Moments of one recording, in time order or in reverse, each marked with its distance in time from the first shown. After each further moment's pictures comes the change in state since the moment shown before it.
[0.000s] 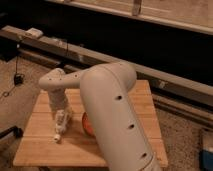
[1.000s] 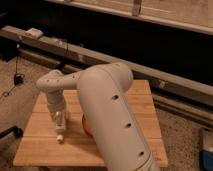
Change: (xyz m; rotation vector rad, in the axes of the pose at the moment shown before) arm 0.006 0.010 0.003 -0.010 0.020 -0.034
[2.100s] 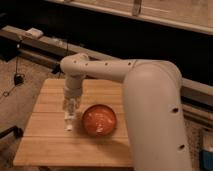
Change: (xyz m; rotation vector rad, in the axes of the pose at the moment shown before) arm 0.029 -0.081 -0.101 -0.174 -0.044 0.042
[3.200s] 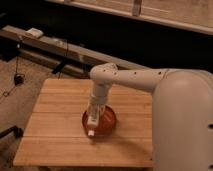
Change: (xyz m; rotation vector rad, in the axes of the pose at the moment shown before) arm 0.034 -0.122 0.016 0.026 -0.007 0.198
